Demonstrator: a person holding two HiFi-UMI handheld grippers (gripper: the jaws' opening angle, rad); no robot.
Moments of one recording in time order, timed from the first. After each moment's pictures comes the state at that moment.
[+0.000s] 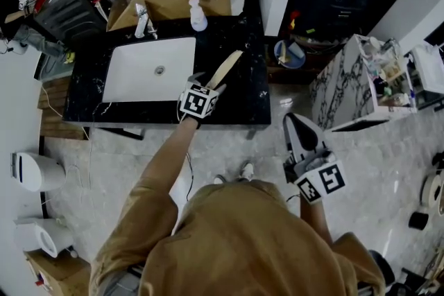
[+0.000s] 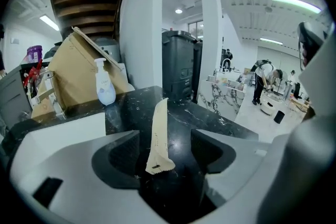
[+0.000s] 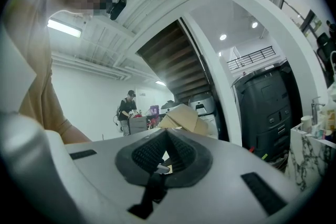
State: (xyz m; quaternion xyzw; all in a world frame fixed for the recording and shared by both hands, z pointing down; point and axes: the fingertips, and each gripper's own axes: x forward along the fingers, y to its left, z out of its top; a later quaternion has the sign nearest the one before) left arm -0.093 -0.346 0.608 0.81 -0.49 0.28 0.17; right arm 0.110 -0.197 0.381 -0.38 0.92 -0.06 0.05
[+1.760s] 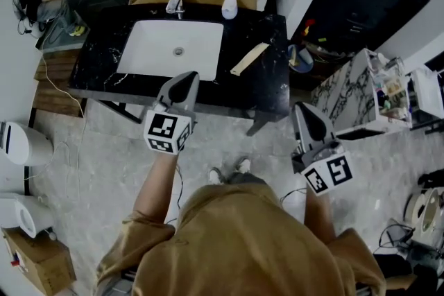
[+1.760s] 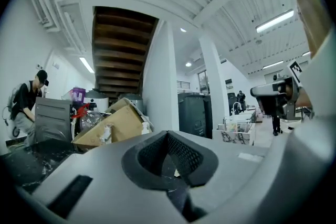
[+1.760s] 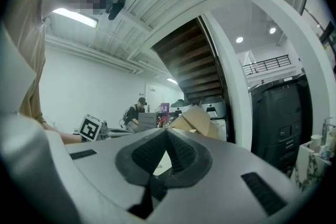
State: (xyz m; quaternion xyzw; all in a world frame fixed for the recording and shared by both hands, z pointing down) left arm -0.221 -0.171 0.421 0.80 -0.60 0.03 0.01; right arm 0.022 -0.144 0.358 -0.34 0.94 0.00 0.01
